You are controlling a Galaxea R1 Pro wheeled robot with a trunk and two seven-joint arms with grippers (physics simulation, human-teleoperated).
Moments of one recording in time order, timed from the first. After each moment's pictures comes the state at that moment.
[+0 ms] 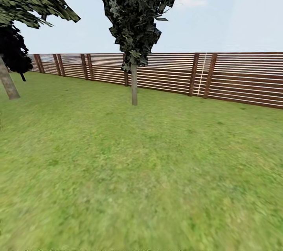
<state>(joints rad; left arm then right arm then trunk) 0.01 0.00 0.00 -0.01 0.00 0.00 -0.01 -0.07 0.01 0.00 -0.04 -0.01 0.00 0.00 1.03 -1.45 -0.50</state>
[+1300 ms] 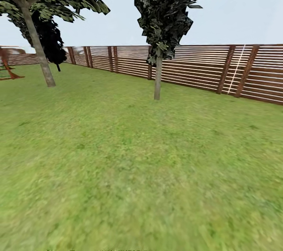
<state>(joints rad) 0.01 0.00 0.00 -0.01 0.00 0.00 -0.01 -0.07 0.01 0.00 -0.04 0.00 -0.03 0.00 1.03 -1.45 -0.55</state>
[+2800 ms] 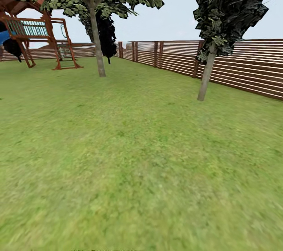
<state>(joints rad) 0.01 0.00 0.00 -0.01 0.00 0.00 -0.01 -0.07 0.01 0.00 -0.04 0.00 -0.05 0.00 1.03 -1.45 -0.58</state>
